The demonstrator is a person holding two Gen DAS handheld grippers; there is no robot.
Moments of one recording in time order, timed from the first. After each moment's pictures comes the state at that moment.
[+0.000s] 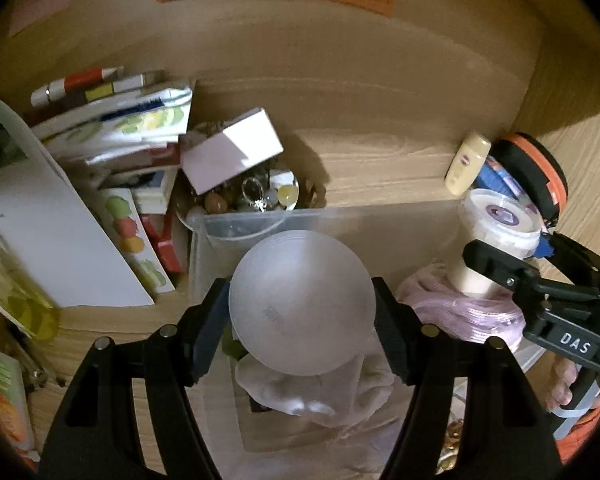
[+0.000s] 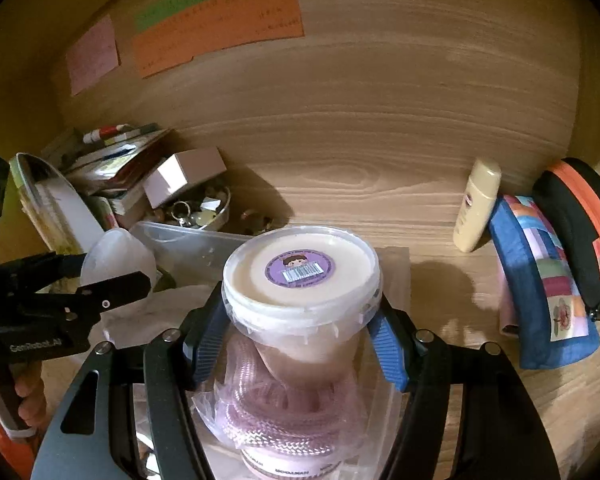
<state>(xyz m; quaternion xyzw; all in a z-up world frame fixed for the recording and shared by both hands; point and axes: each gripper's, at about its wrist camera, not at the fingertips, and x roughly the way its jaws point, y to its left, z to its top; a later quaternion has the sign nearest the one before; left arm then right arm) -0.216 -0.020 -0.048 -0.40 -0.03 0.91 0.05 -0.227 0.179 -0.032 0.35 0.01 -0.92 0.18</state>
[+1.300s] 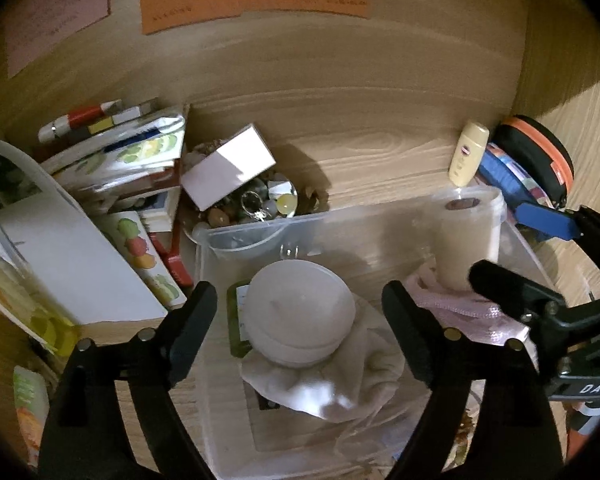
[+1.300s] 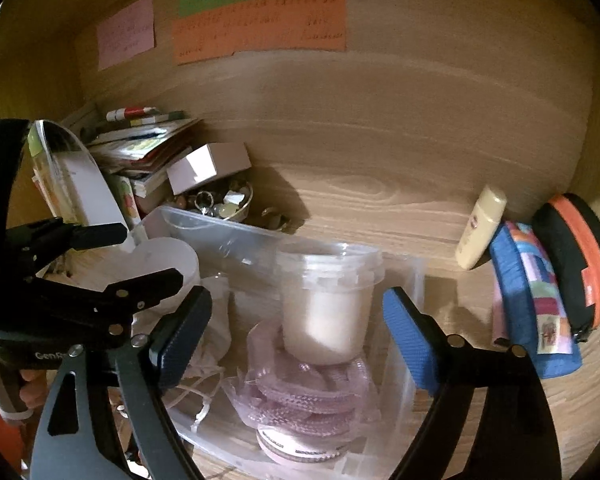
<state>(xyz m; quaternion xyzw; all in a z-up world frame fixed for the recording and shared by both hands) -0.212 -0.006 -0.038 -0.38 0.02 0.92 0.04 -0.205 0.161 -0.020 0.33 0.06 -0.92 0.19</state>
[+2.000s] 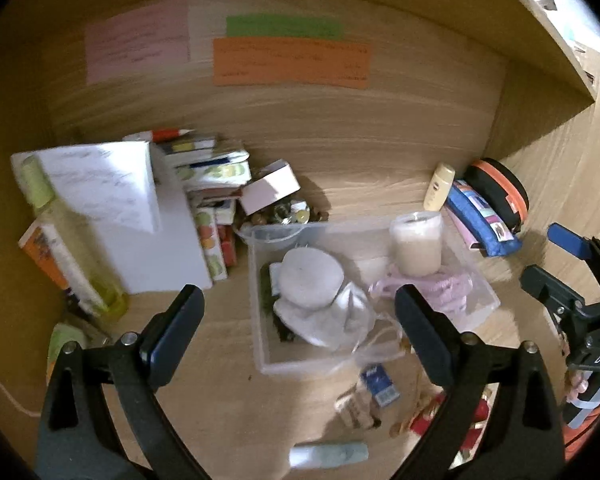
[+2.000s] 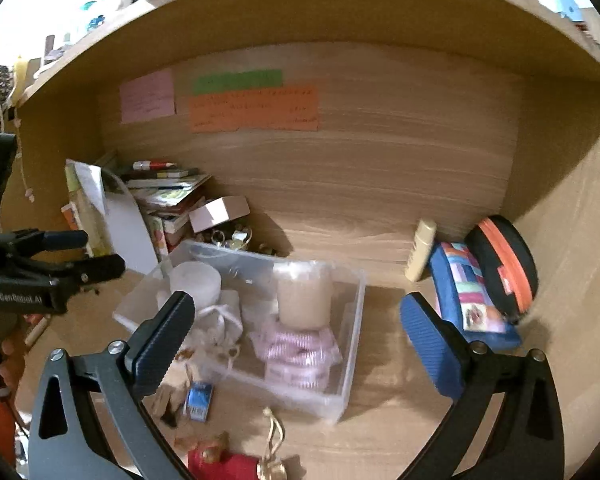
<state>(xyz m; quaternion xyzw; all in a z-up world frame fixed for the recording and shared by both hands) -0.116 -0.036 0.019 -0.34 -0.02 0.94 0.03 -0.111 0.193 0.034 0.25 0.05 -0.95 0.16</state>
